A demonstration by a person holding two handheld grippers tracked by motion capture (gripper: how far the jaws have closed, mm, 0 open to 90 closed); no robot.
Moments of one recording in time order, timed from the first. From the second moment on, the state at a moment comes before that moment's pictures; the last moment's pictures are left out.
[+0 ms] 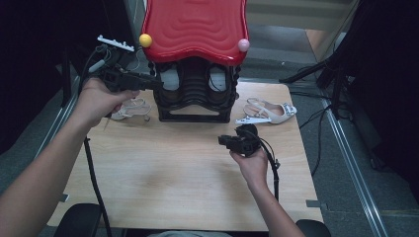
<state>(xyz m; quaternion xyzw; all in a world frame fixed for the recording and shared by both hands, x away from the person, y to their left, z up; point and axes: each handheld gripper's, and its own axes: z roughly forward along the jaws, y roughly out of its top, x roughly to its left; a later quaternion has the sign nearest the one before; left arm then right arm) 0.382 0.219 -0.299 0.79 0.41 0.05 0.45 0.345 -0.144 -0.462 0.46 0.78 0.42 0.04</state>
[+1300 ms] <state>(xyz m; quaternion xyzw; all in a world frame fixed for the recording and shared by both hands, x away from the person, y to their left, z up) 0.403 0.264 -0.401 0.76 0.51 0.03 0.41 0.348 -0.179 -0.479 0.45 0.78 0.43 0.03</state>
